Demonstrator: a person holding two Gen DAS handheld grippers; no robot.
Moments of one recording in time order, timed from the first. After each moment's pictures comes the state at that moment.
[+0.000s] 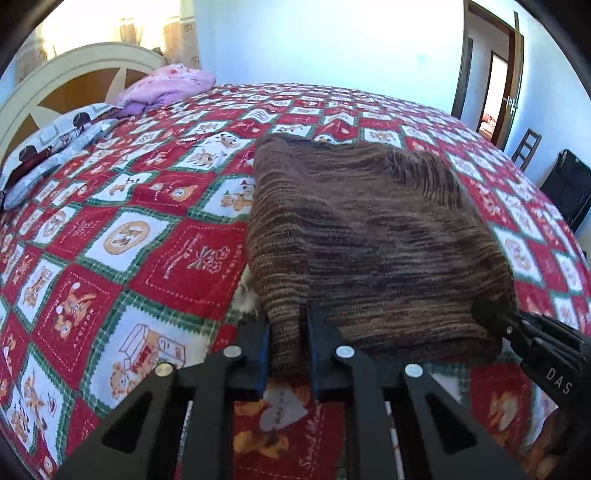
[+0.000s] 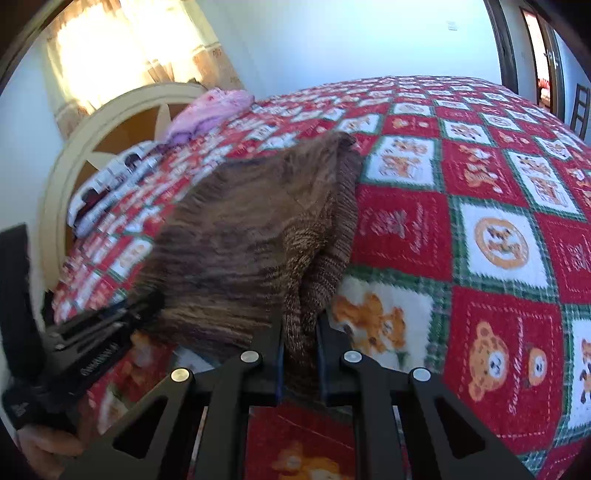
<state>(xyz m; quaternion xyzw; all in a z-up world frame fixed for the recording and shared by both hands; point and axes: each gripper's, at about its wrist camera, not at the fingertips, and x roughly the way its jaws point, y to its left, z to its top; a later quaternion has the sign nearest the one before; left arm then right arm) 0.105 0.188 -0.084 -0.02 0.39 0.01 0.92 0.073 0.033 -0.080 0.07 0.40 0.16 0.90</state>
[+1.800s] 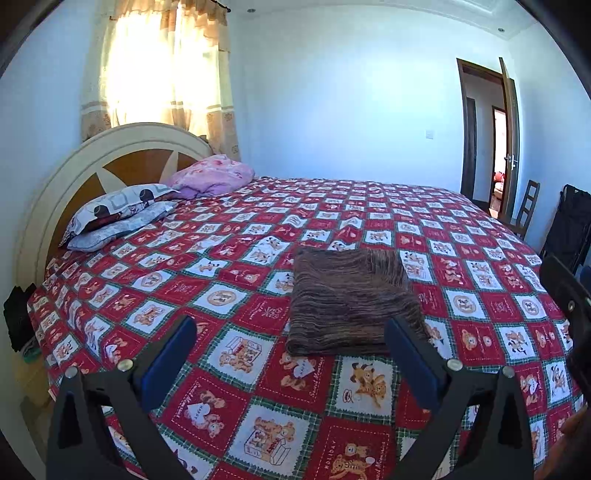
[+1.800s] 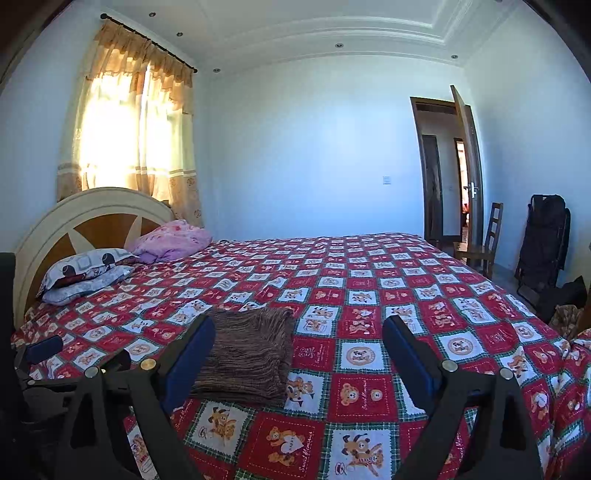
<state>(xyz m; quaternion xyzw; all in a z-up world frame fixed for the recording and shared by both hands) -0.041 0.183 0.021 -0.01 0.22 0.08 0.97 -0.125 0.029 0.063 0.02 0.10 0.00 0.99</state>
